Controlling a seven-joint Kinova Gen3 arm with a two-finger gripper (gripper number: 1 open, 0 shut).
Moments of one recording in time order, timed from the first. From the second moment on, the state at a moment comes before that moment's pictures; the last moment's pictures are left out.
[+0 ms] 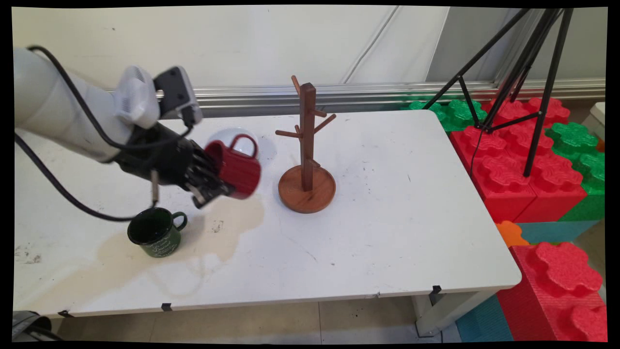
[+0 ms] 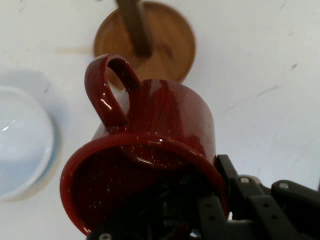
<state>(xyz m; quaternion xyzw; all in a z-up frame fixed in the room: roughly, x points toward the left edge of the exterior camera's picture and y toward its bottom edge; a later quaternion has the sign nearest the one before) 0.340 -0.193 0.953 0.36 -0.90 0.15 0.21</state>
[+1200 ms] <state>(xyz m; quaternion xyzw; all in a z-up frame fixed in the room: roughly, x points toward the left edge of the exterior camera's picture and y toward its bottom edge) 0.377 -0.250 0.929 0.32 -0.93 0.13 0.09</state>
